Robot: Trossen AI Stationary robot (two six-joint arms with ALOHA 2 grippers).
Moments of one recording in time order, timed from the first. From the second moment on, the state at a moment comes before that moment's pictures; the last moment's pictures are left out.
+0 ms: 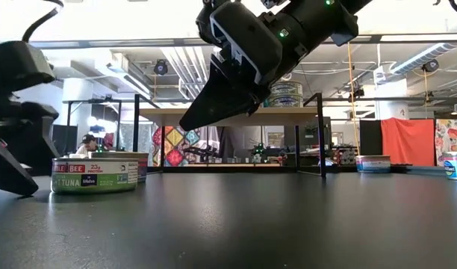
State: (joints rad) left arm -0.82 1.53 0.52 -0.18 -0.70 -0.86; right arm 0.26 1.98 1.22 0.08 0.19 0.17
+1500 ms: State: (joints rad) left arm -0.78 1.92 0.16 1.12 -0.84 -0.53; right arm 0.18 2.33 1.50 0.15 0.14 0.20
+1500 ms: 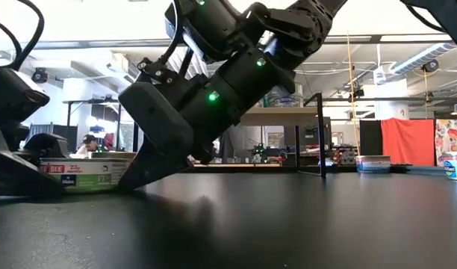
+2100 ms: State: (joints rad) left arm -0.79 1.96 0.22 1.35 -0.93 -0.41; right arm 0.21 2.25 1.50 -0.04 0.16 0.18
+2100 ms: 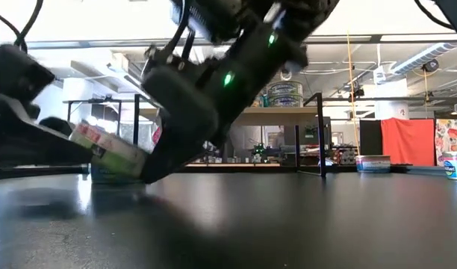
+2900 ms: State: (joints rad) left arm -0.71 1.94 0.35 1.10 -0.82 -0.38; right arm 0.24 2.21 1.49 -0.14 0.15 0.21
